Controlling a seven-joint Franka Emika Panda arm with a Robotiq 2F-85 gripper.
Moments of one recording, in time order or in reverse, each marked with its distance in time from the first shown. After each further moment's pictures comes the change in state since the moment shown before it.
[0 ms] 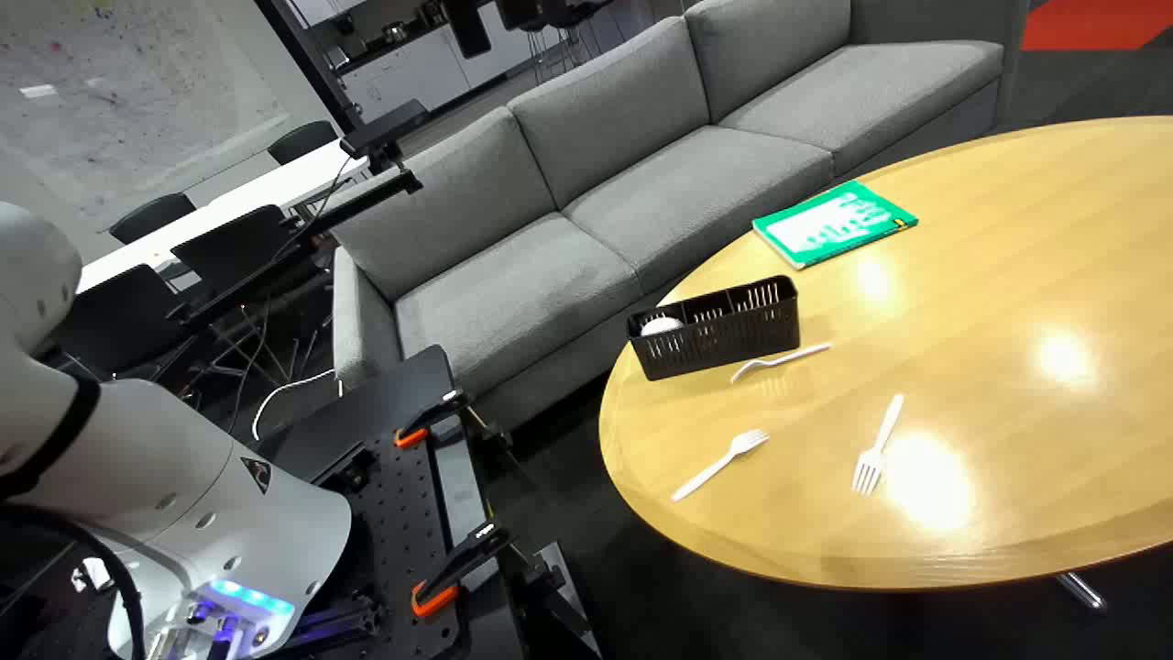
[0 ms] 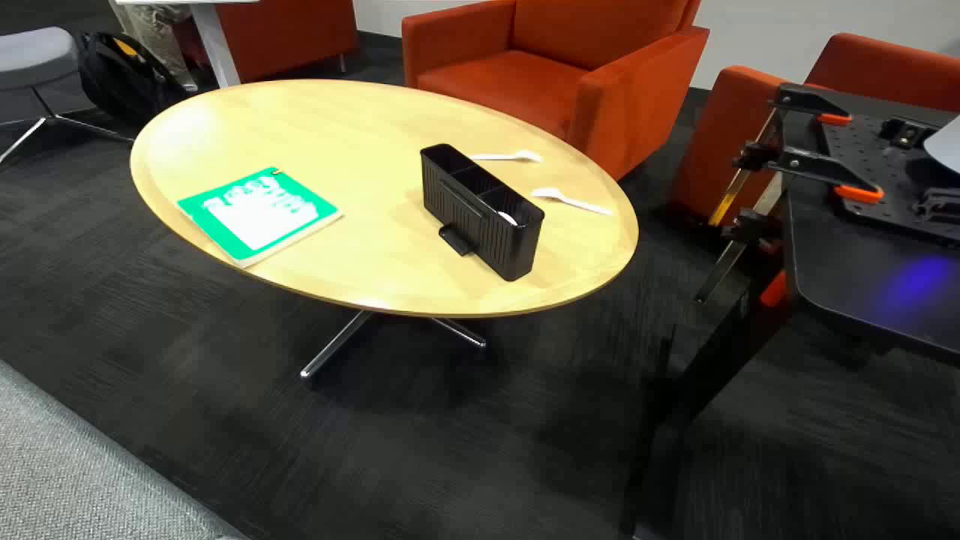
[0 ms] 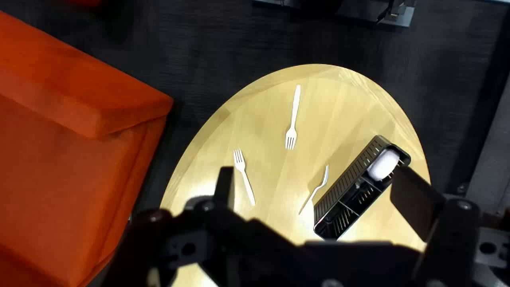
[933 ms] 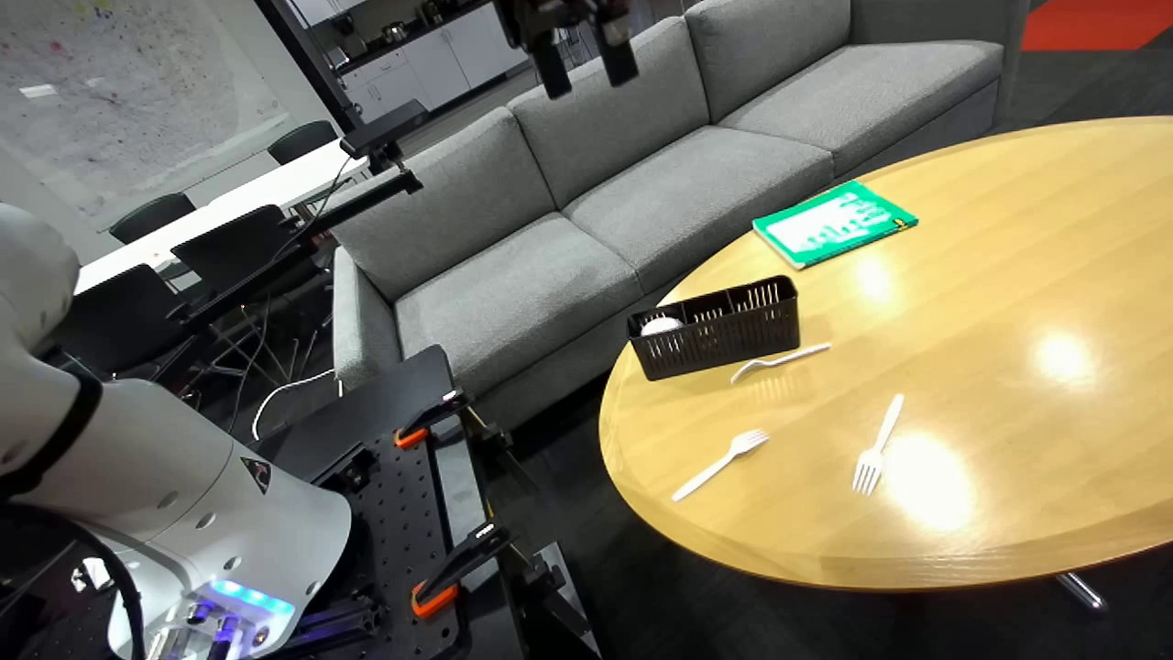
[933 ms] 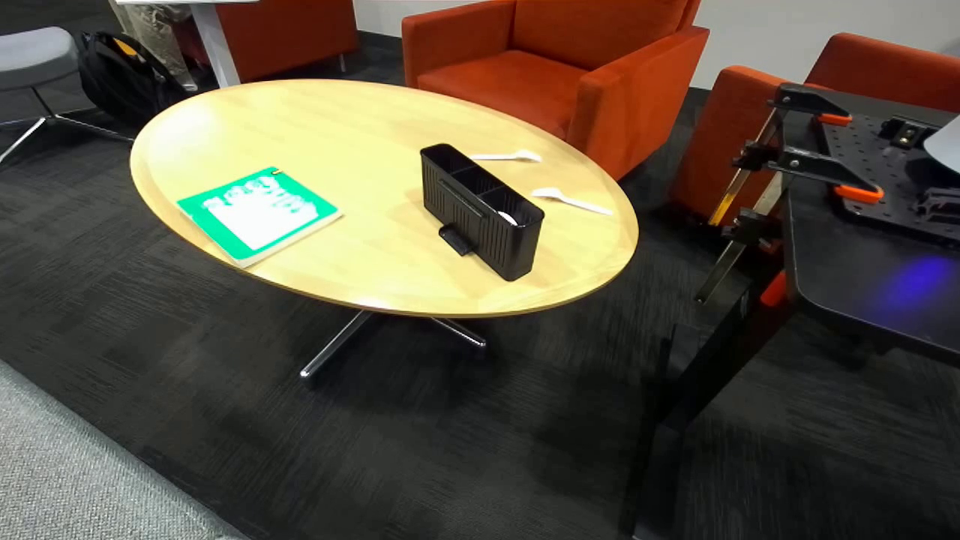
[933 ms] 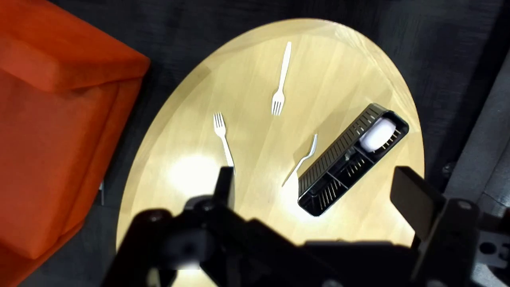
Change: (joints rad) arm 0.023 0.177 -0.016 -0.001 0.030 0.246 -0.044
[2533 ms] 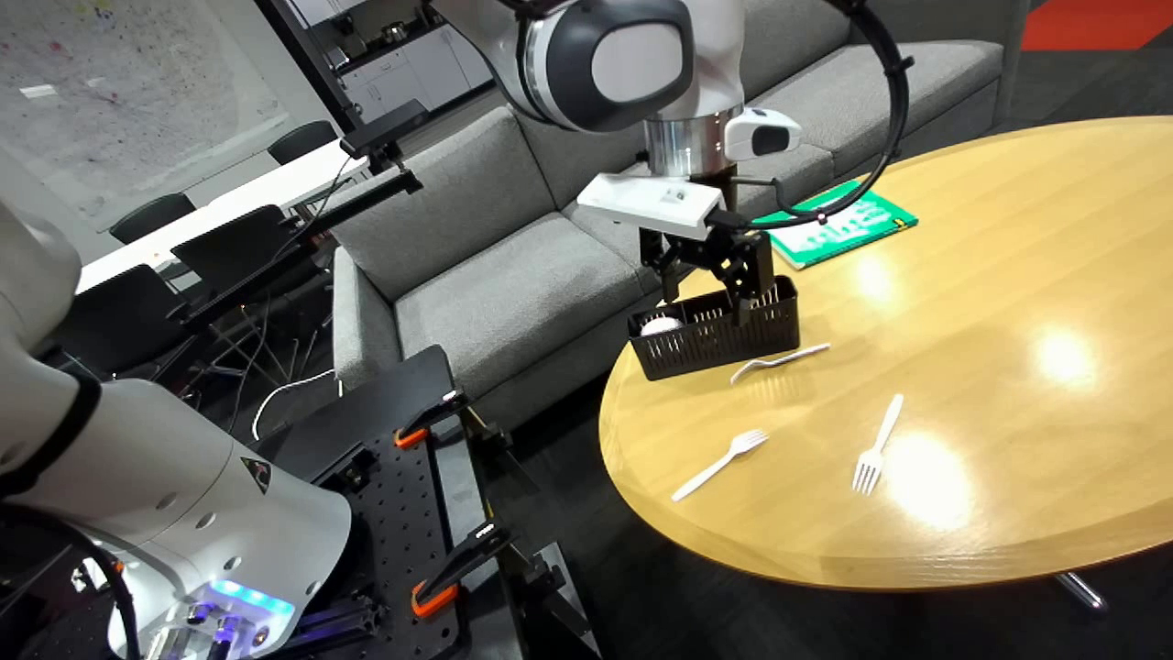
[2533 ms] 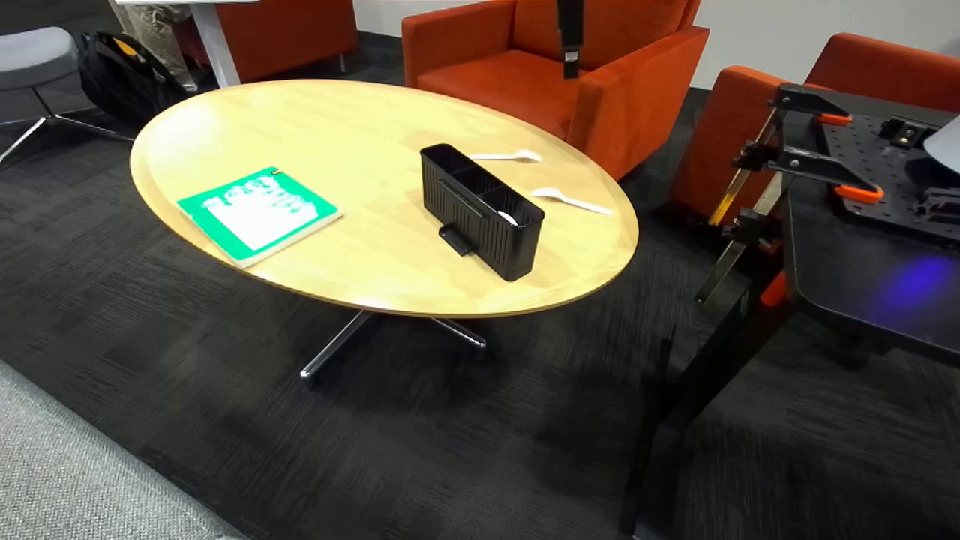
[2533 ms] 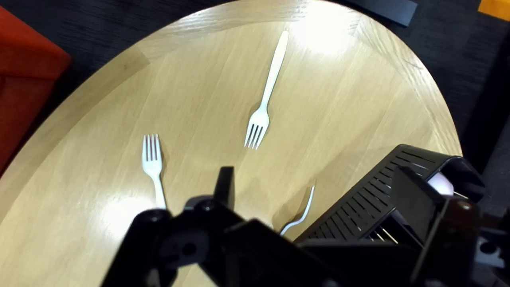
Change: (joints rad) arm -0.018 0.684 -0.020 0.151 0.054 0.363 -0.173
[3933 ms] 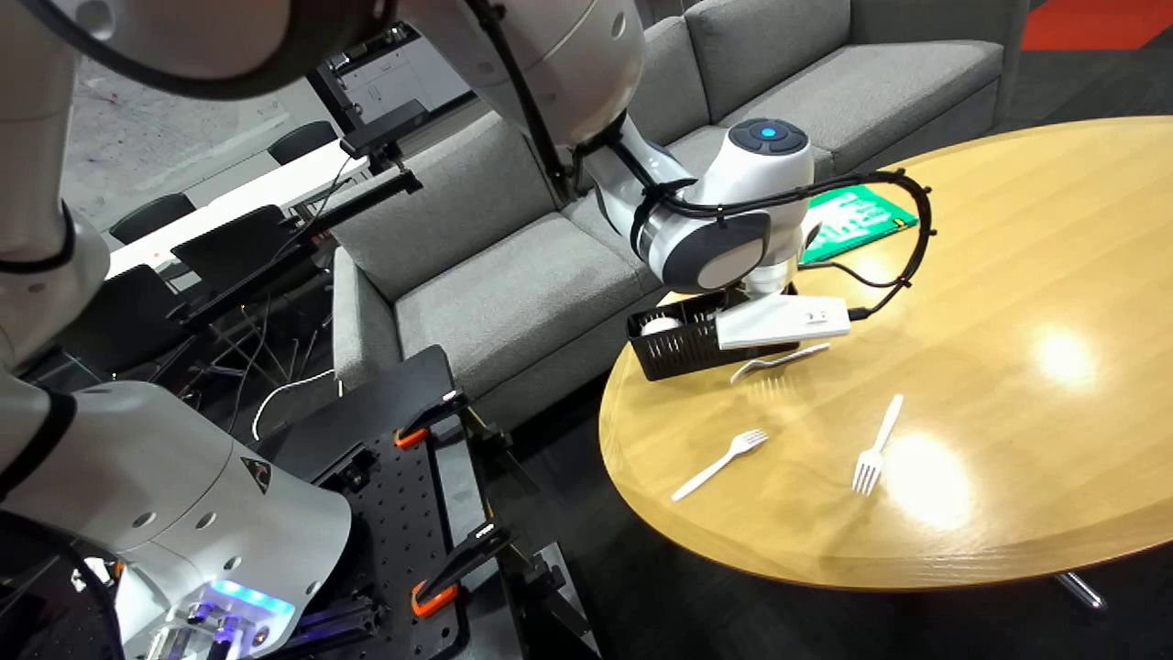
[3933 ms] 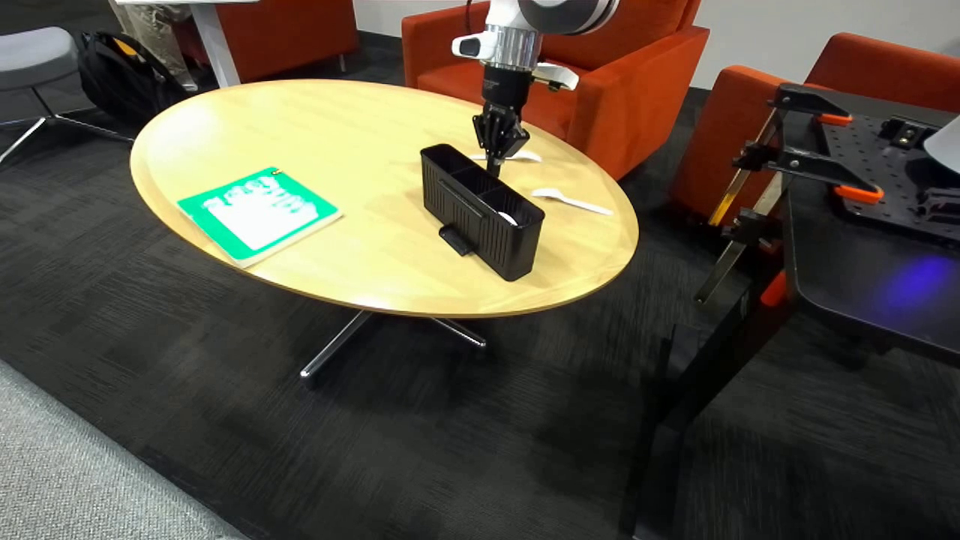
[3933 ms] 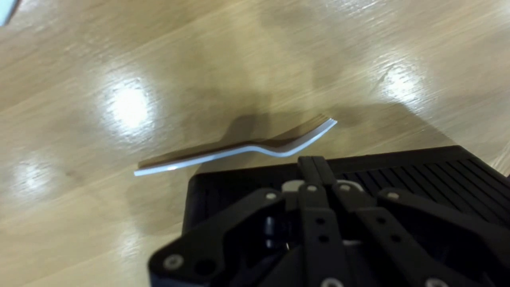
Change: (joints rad) arm -0.315 0.569 0.326 0.351 -0.057 0.322 -0.790
